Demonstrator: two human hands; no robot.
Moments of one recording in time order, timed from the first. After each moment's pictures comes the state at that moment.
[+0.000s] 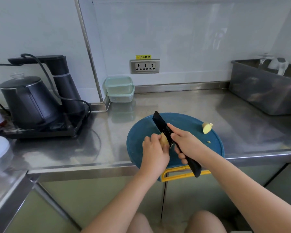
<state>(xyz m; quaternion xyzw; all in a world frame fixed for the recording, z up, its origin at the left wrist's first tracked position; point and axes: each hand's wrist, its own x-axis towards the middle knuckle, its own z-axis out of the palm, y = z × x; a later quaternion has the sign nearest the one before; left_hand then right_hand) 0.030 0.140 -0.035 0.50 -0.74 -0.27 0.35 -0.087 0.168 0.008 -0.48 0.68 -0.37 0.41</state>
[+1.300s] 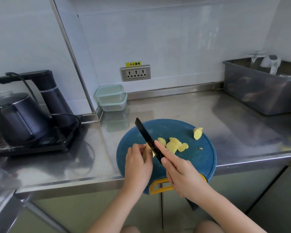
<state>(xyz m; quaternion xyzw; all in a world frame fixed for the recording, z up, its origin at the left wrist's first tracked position) 0.035 0.136 -0.041 0.52 -0.71 -0.25 0.42 -0.086 0.216 -0.020 -0.62 0.58 -0.44 0.30</state>
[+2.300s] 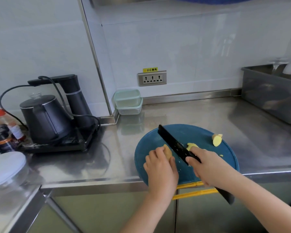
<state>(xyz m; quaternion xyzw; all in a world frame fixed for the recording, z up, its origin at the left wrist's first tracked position) 0.023 0.147 -0.048 0.54 -0.73 -0.08 0.41 -0.099 0.197 0.019 -0.61 0.72 -0.23 0.24</state>
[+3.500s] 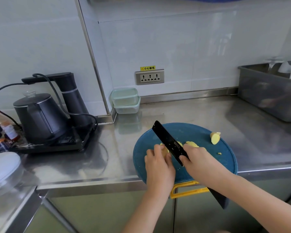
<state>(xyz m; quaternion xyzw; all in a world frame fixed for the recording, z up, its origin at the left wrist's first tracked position) 0.026 0.145 -0.042 0.53 -0.71 -0.19 0.42 -0.078 0.188 0.021 -0.64 0.74 -0.15 0.13</state>
